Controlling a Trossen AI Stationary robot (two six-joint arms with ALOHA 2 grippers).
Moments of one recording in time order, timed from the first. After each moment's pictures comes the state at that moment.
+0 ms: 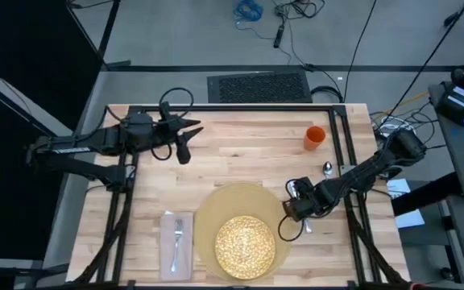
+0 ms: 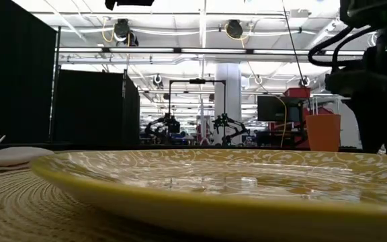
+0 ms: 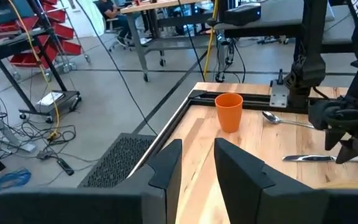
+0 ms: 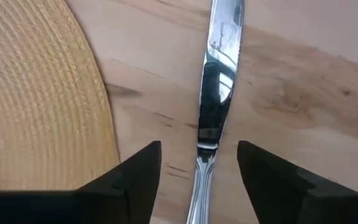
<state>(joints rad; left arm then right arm) 0.10 0.97 0.99 -0.23 -0.32 0.11 0.47 1.47 0.73 -0.75 0.18 1.70</state>
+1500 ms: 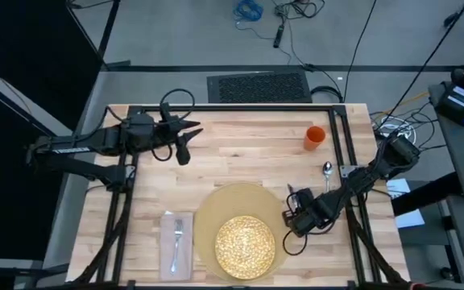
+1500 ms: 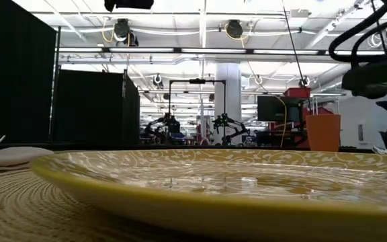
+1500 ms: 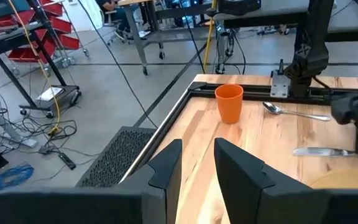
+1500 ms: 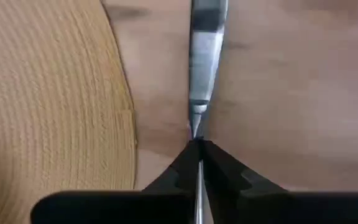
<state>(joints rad) 0.10 0.98 0.99 -0.27 -0.31 0.12 0.60 1.57 0.81 -0.75 0.13 1.98</state>
